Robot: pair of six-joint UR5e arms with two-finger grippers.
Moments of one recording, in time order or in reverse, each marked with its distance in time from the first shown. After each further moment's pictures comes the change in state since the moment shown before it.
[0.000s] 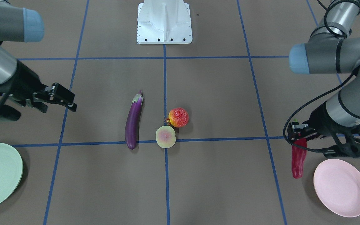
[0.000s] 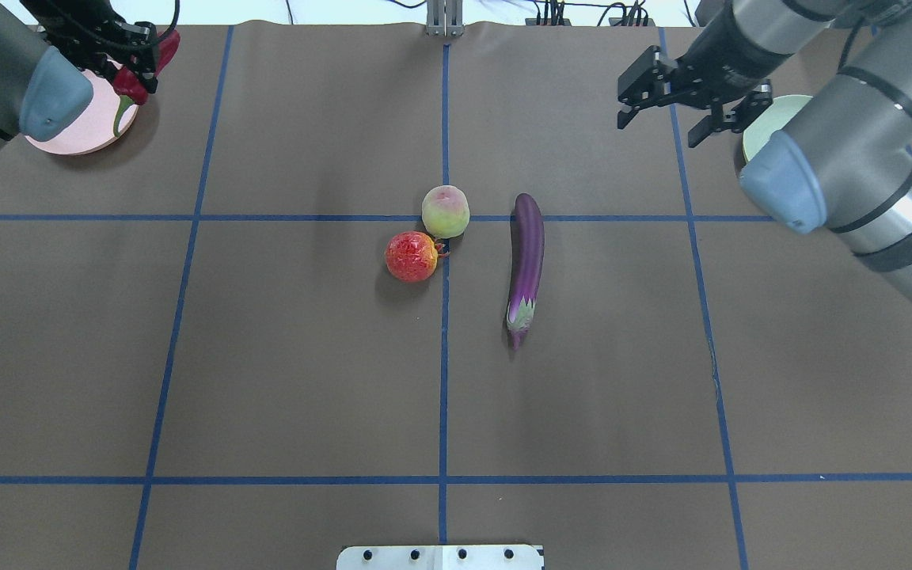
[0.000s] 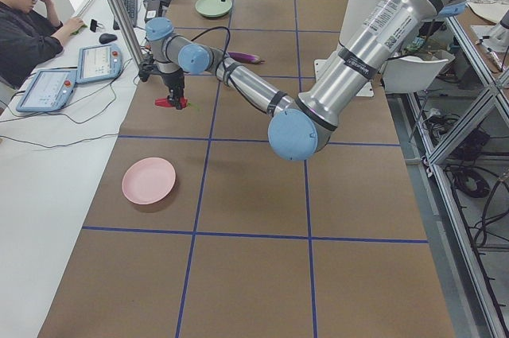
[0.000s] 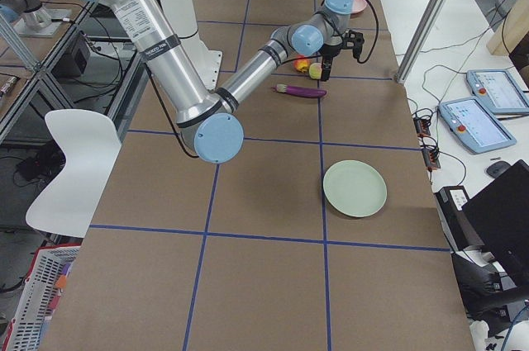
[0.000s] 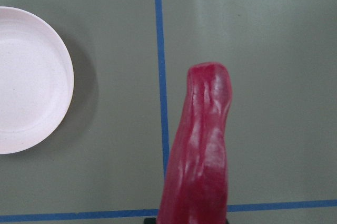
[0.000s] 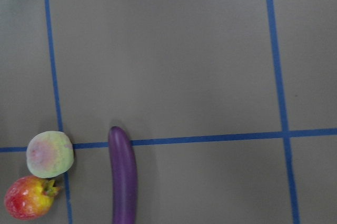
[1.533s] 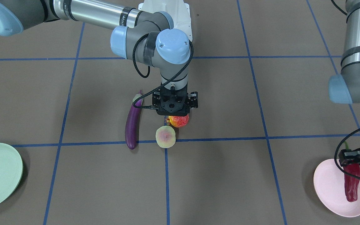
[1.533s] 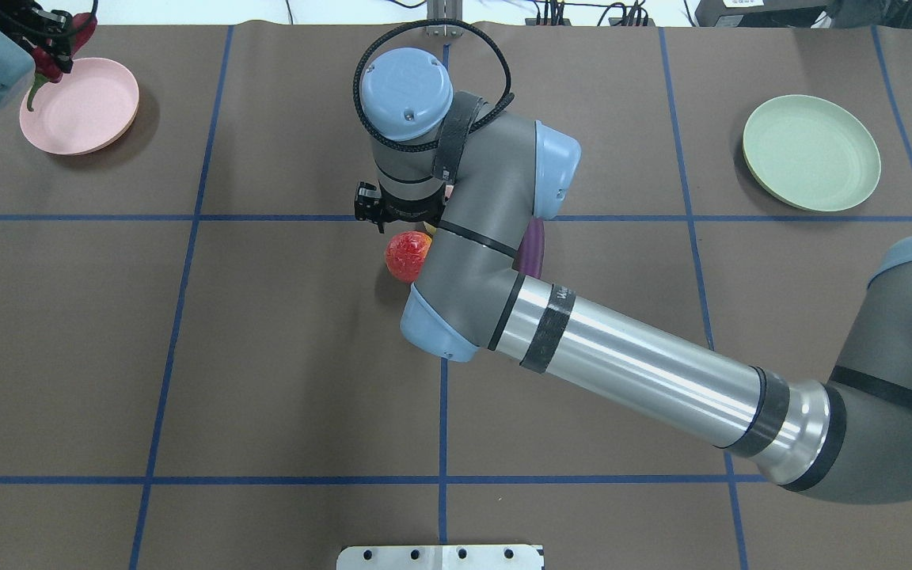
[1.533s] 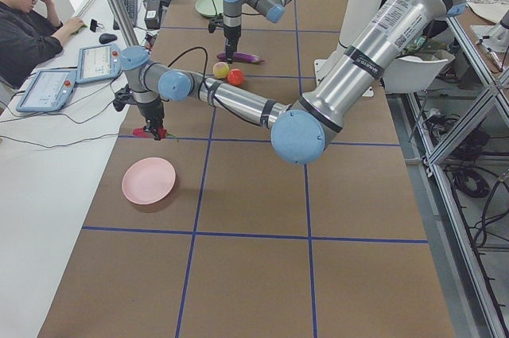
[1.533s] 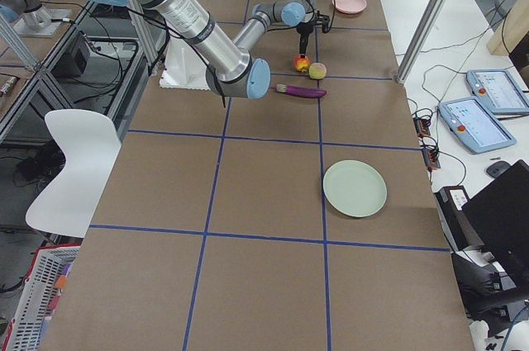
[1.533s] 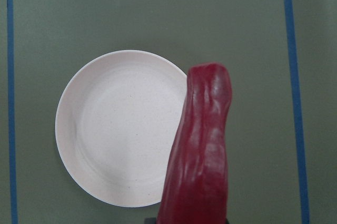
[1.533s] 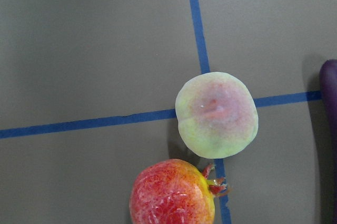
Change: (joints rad) left arm -0.087 0.001 0.250 -0.150 0.102 0.153; right arm -0.399 0.420 -0.502 0.085 -0.387 0.252
